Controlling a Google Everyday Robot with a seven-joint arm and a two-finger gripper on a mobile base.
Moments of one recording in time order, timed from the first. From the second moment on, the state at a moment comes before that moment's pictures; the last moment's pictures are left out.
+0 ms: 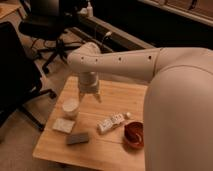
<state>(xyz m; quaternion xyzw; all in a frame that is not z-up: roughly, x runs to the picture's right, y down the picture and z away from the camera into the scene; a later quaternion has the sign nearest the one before) -0.056 0.050 0.725 -0.22 0.26 0.72 0.60</state>
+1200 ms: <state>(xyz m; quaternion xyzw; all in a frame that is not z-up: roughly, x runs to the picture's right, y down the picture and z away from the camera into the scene) 0.059 0.042 0.760 -0.16 0.29 0.83 0.44</state>
